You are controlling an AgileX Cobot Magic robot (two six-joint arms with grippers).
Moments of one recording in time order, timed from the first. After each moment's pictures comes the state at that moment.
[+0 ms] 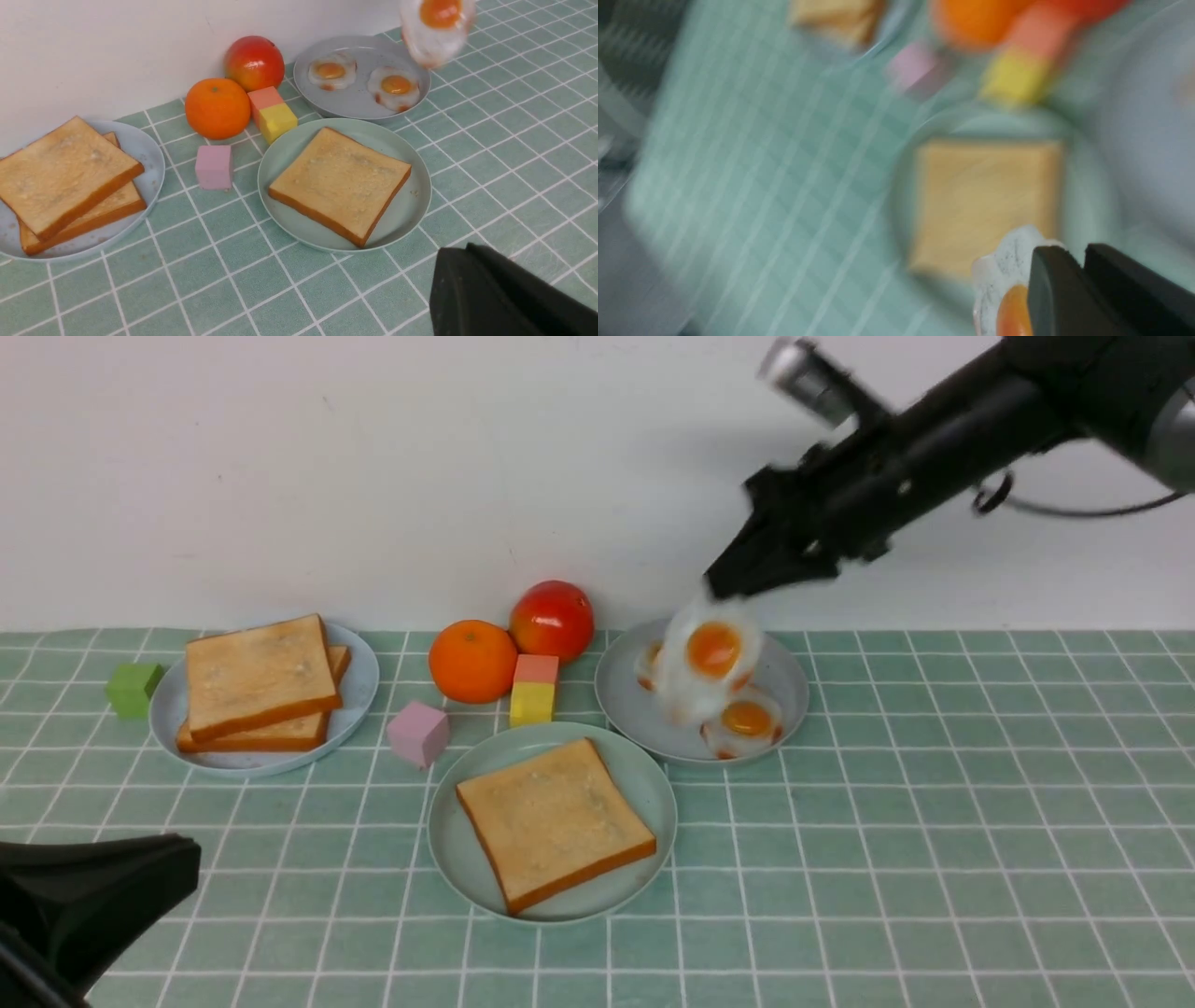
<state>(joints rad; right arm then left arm) 0.21 2.06 -1.92 0.86 1.22 -0.45 -0.61 0.53 -0.55 0.17 0.48 -0.19</state>
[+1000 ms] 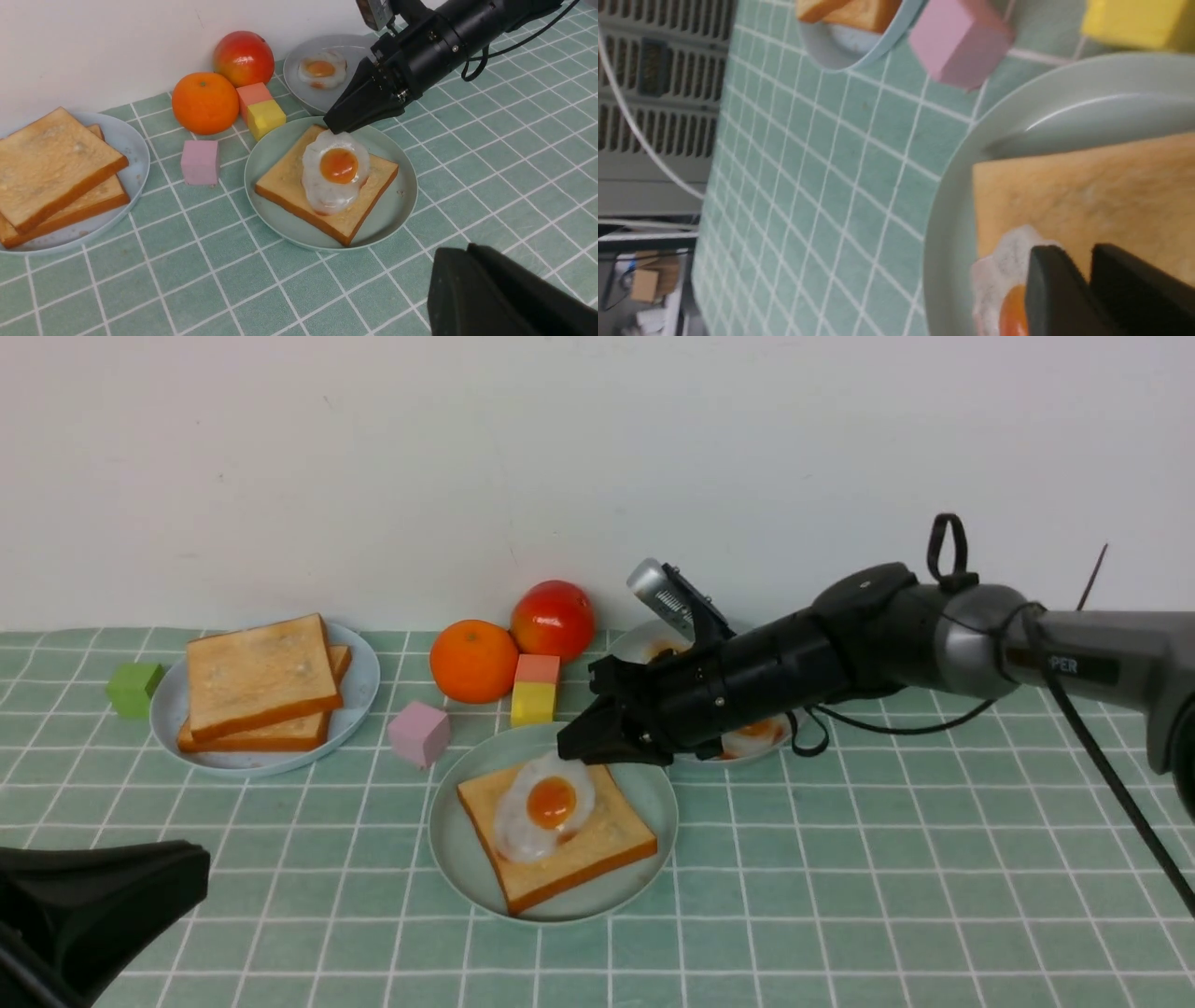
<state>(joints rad) 0.35 2.24 -1.62 1.27 0.81 -0.67 -0.61 0.52 -0.55 0.13 0.48 -0.19</state>
